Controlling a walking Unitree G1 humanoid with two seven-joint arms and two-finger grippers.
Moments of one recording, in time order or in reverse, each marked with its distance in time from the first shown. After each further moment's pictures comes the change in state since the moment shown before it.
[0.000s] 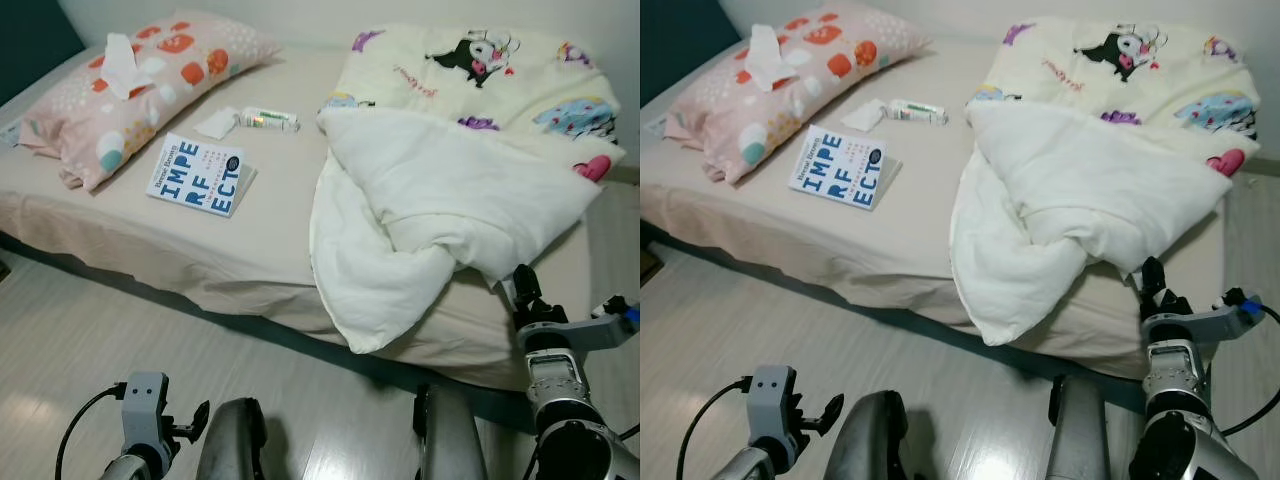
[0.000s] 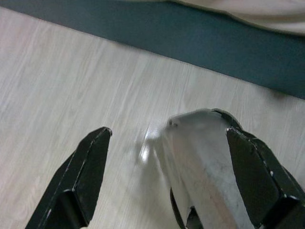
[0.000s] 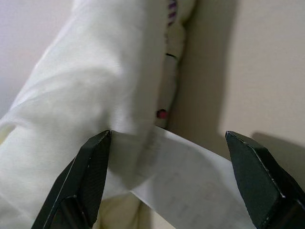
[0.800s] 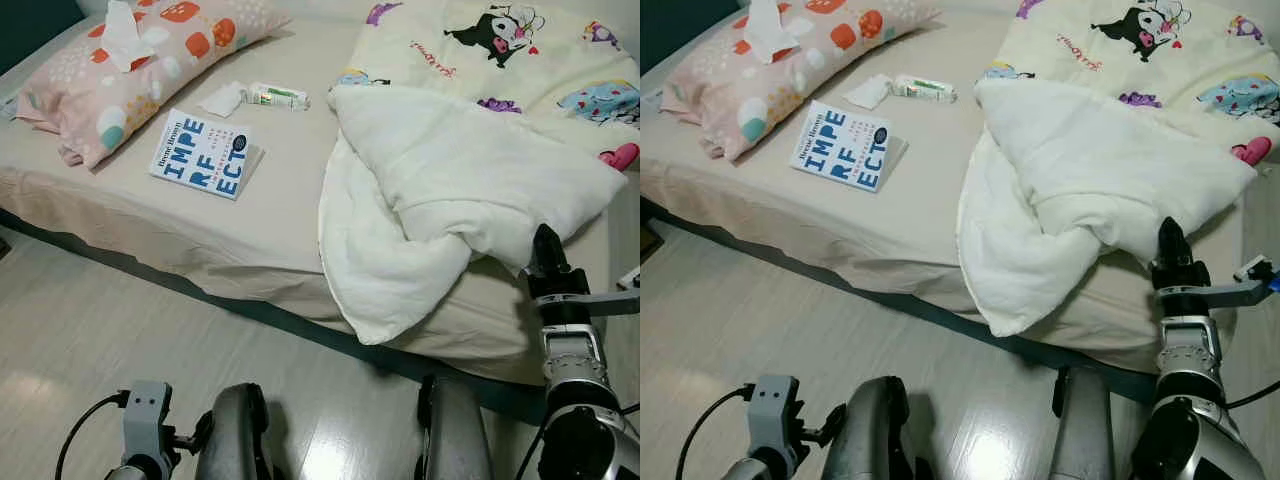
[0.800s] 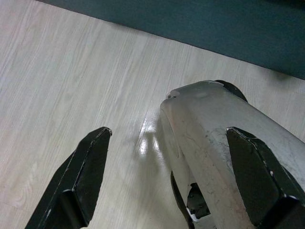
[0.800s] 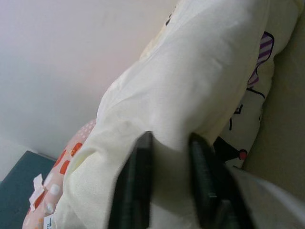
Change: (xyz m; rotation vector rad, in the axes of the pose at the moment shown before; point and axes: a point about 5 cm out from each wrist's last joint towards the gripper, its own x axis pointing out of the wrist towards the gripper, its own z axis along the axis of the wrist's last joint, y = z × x) left arm -0.007 -0.004 -0.008 0.021 0.013 -0.017; right arm 0.014 0.032 0.028 0.036 -0.101 0.292
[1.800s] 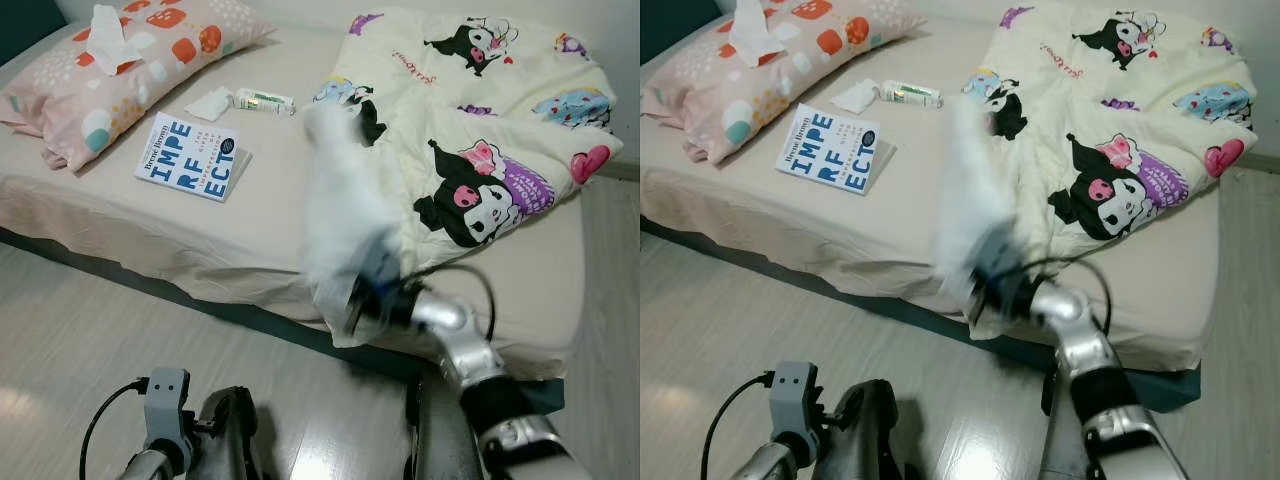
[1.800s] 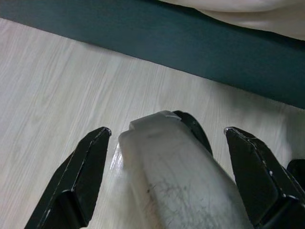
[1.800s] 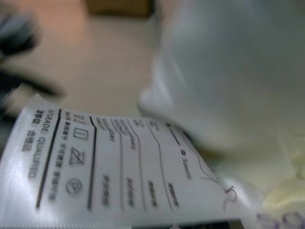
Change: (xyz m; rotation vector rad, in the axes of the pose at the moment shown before) left arm 0.019 -0.024 0.010 -0.027 -0.032 -0.022; right arm -0.055 0.124 -0.167 -0.984 0.942 1.168
